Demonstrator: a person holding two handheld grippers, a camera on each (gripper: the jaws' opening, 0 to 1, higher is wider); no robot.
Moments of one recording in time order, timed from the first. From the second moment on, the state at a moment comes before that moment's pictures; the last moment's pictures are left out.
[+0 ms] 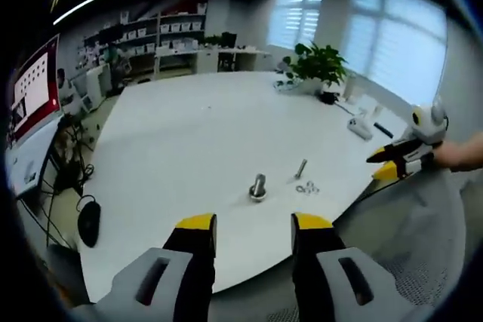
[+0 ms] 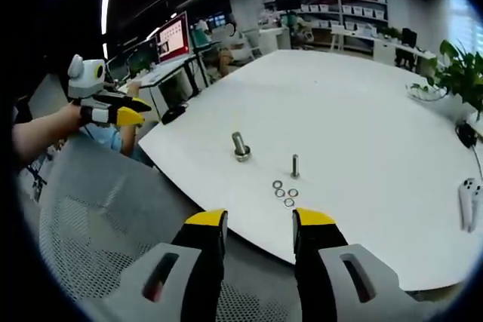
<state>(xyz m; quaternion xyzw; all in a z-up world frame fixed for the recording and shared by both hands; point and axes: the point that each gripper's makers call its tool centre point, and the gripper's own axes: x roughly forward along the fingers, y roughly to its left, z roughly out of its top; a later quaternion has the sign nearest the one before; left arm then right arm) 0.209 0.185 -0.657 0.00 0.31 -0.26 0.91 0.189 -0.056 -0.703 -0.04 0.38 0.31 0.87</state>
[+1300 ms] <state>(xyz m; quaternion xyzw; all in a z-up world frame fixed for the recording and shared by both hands) 0.194 0.174 -0.659 0.05 0.29 -0.31 0.90 0.177 -0.060 -0.722 -0.09 0.42 0.30 0.85</state>
